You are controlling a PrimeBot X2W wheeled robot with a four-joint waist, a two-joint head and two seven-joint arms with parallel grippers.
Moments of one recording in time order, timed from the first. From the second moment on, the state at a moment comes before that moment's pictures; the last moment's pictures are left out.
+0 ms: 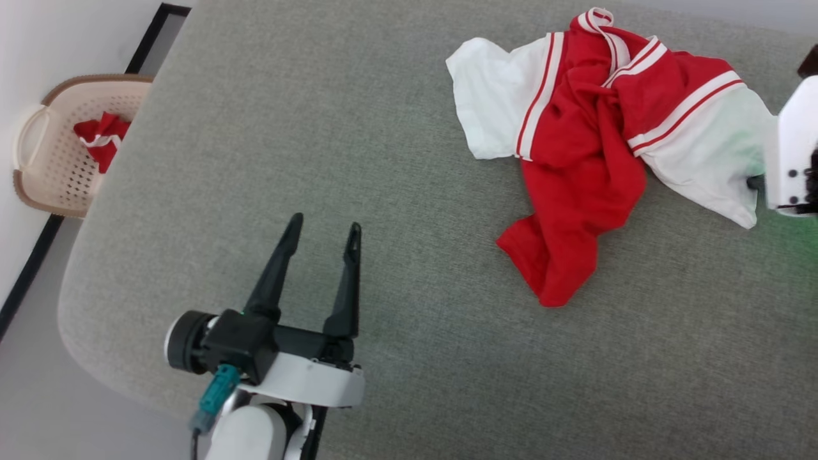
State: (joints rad) left arm -0.22 0.08 -0.22 0.02 -0.16 -0.01 -0.26; right arm -1.08 -0.46 0.42 0.92 0.59 0.13 0.93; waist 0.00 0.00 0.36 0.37
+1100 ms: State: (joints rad) left arm -0.18 0.06 -0.07 -0.02 -0.09 -0.09 -0.26; right arm -0.76 -0.71 0.16 0.75 0.71 0.13 0.62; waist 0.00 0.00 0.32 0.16
